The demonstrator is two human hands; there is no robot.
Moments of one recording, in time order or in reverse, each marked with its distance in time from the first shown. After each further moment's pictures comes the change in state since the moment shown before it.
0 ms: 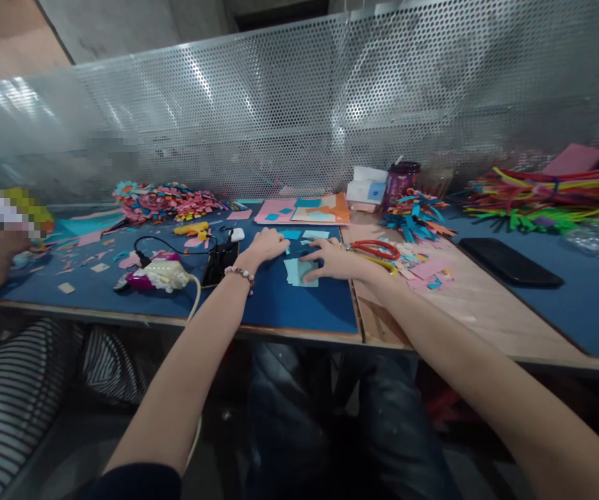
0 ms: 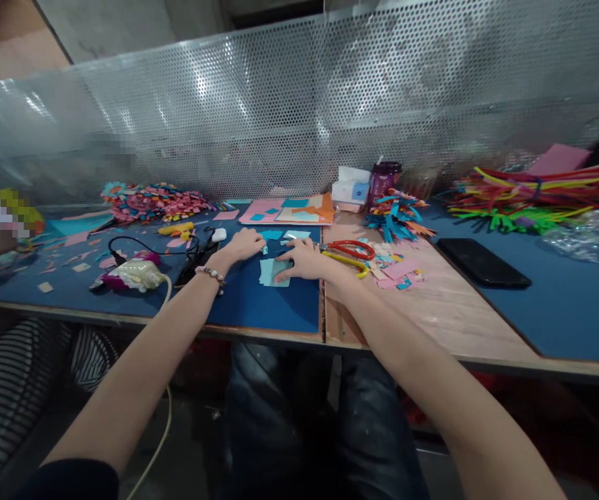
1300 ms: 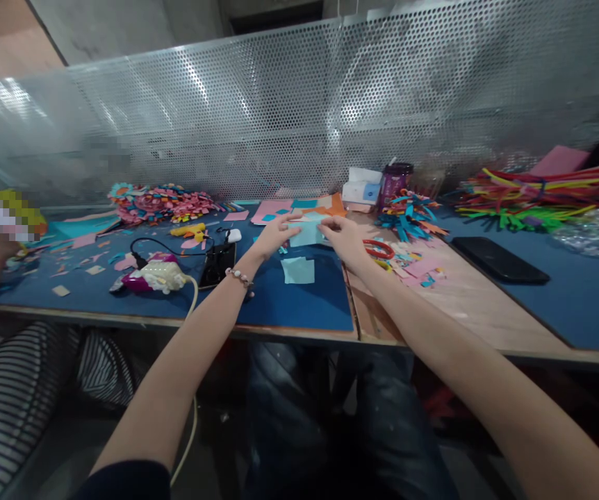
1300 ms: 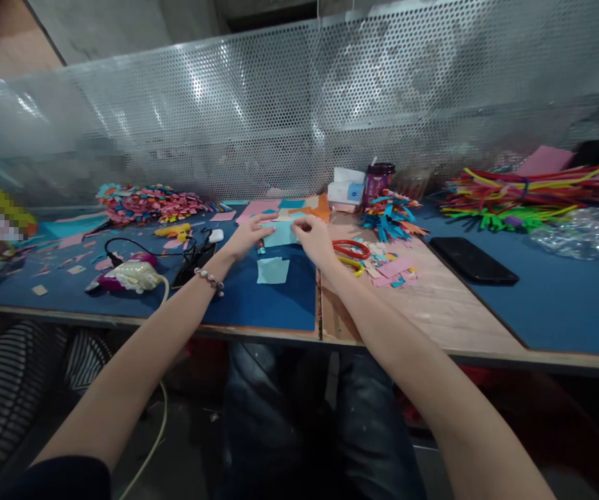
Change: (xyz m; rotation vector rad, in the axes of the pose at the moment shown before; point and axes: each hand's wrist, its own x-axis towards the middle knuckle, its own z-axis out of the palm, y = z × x) left_hand -0.009 0.043 -0.012 -0.985 0.055 0.052; right_hand 0.023 0.024 -0.001 0.510 0.709 0.118
